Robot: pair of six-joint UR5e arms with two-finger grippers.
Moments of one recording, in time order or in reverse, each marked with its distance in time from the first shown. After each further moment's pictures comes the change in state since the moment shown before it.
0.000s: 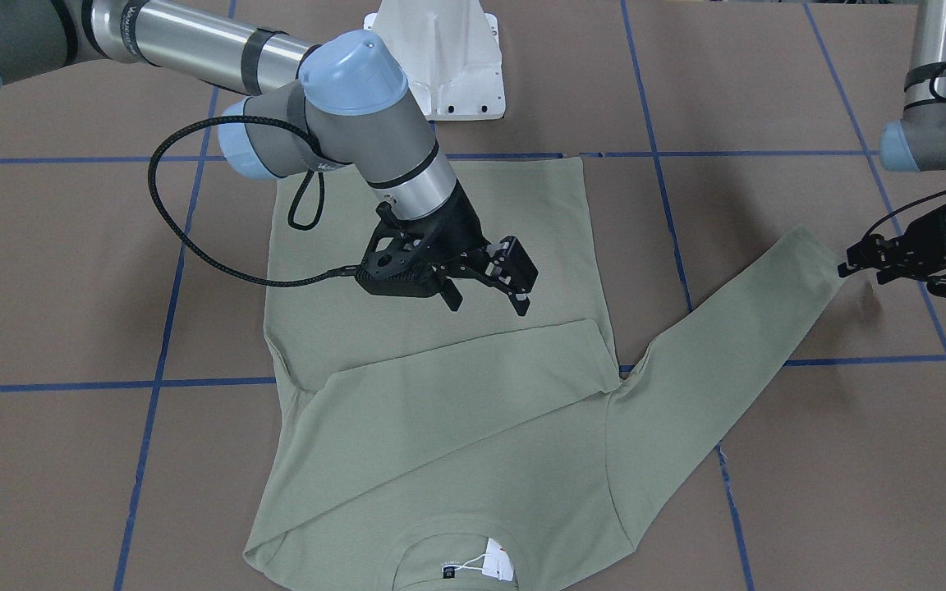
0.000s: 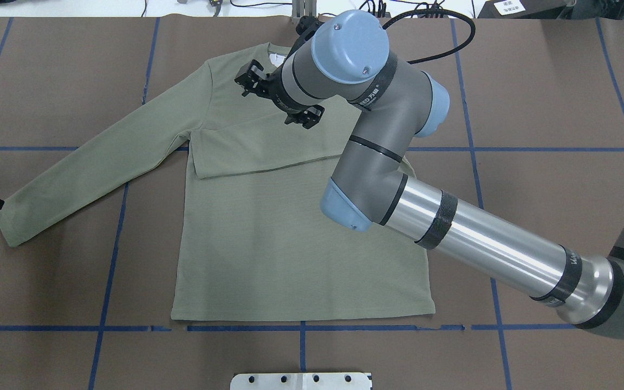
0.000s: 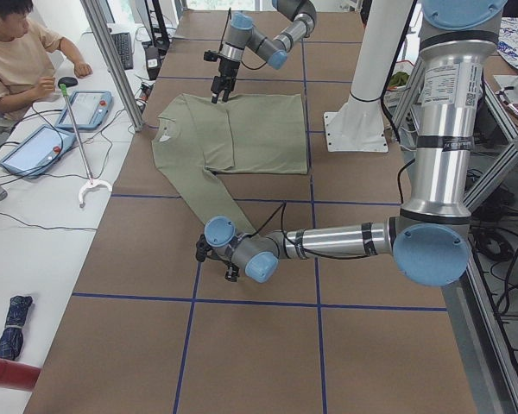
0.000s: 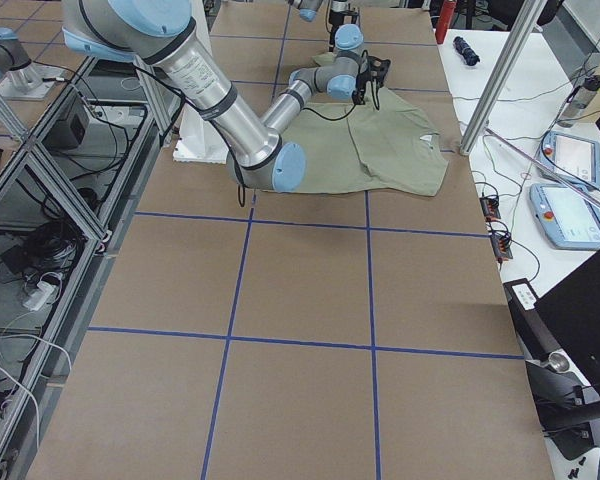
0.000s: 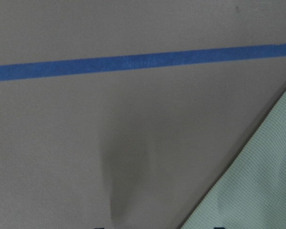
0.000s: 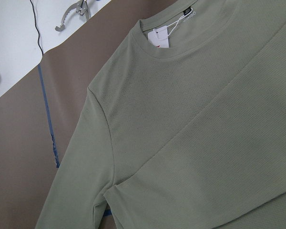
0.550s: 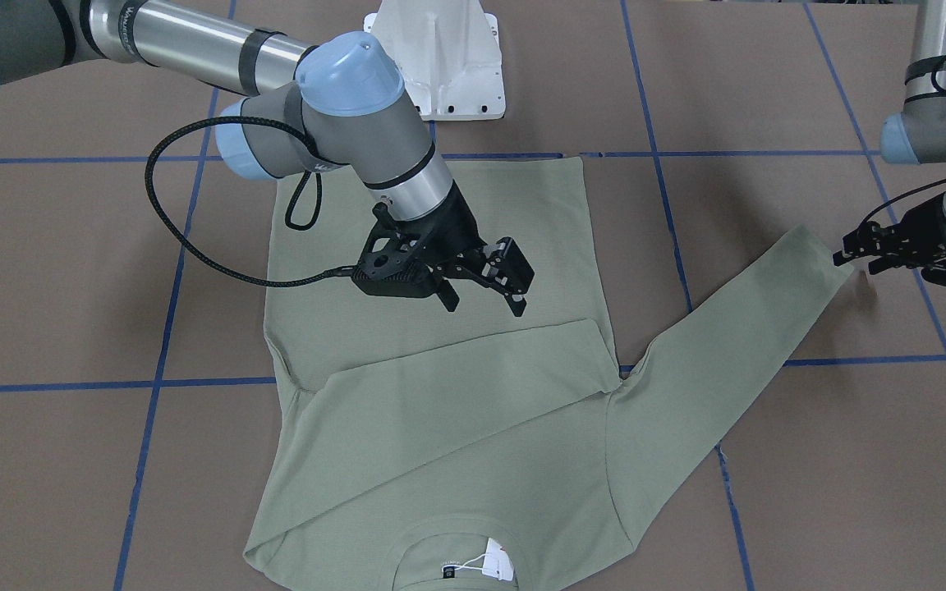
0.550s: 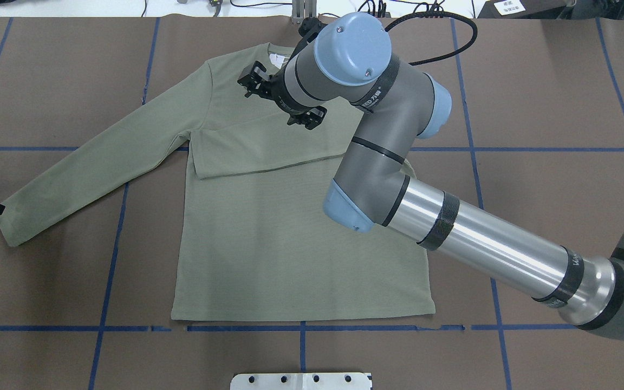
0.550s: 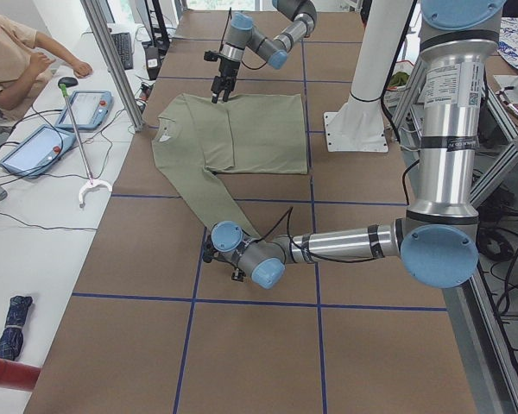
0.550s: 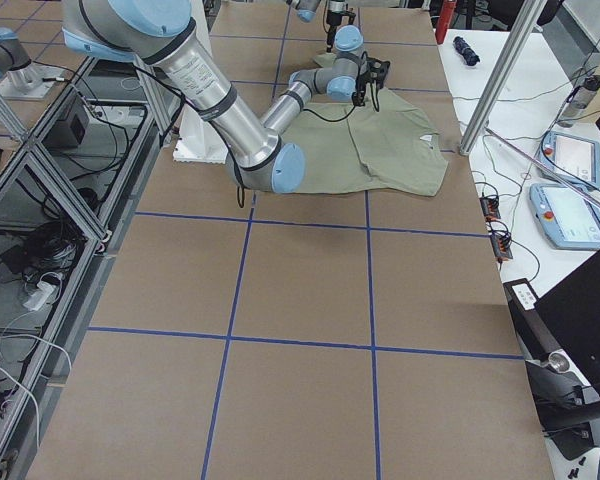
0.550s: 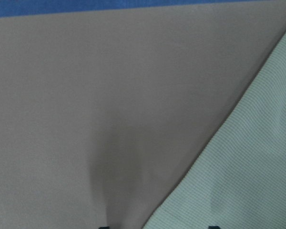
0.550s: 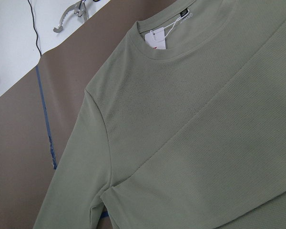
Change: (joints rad) left arm 0.009 0.006 0.001 -0.041 -0.011 -0.003; right arm 0.000 -0.008 0.002 0.001 -0.004 0.000
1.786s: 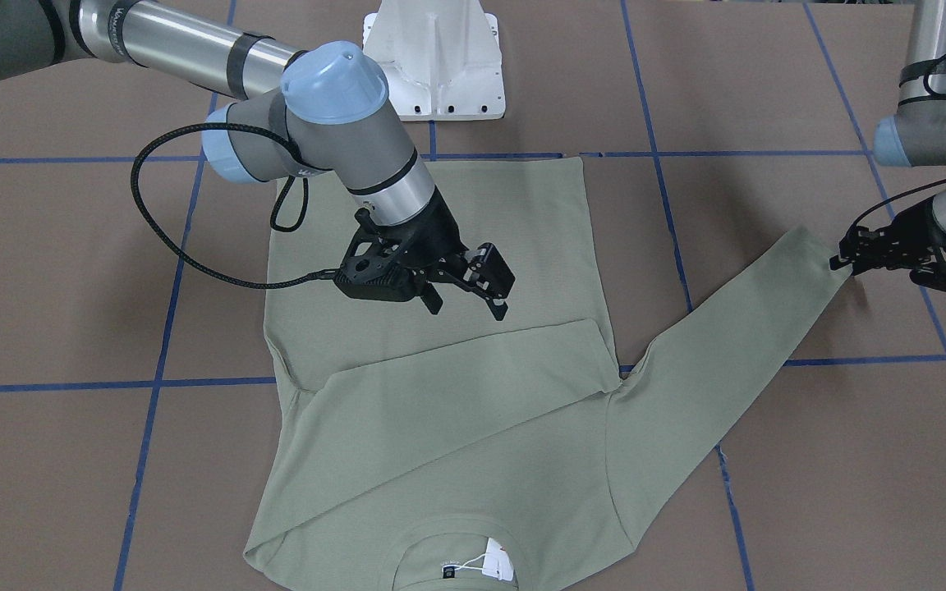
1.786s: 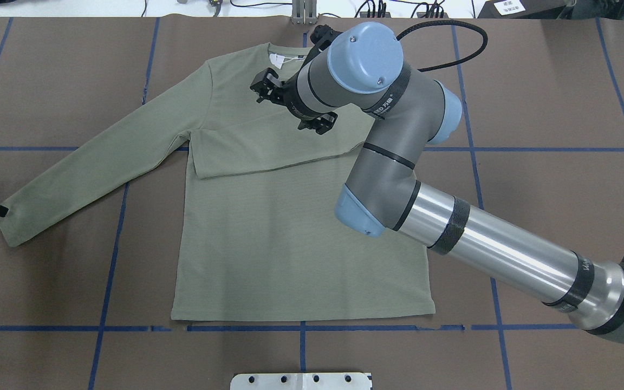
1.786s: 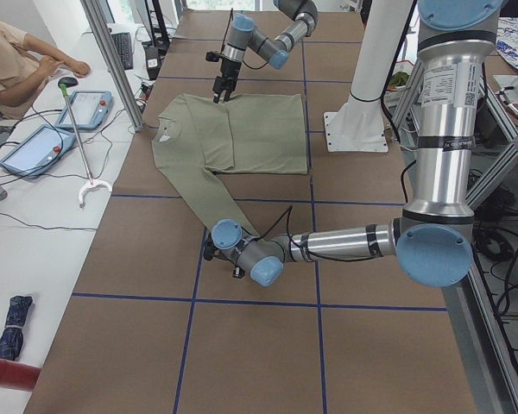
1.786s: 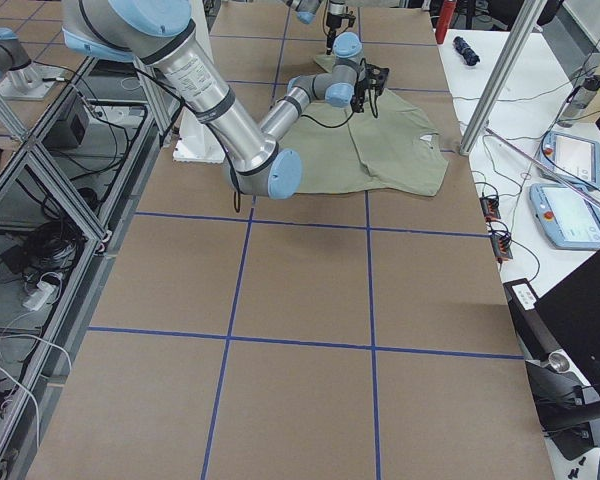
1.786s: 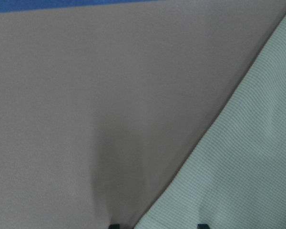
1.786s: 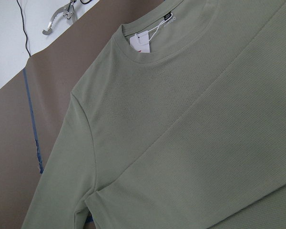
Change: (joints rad) left arm 0.021 -0.008 0.003 -0.004 0.000 -0.007; right arm 0.000 -0.040 0.021 0.003 -0.003 0.000
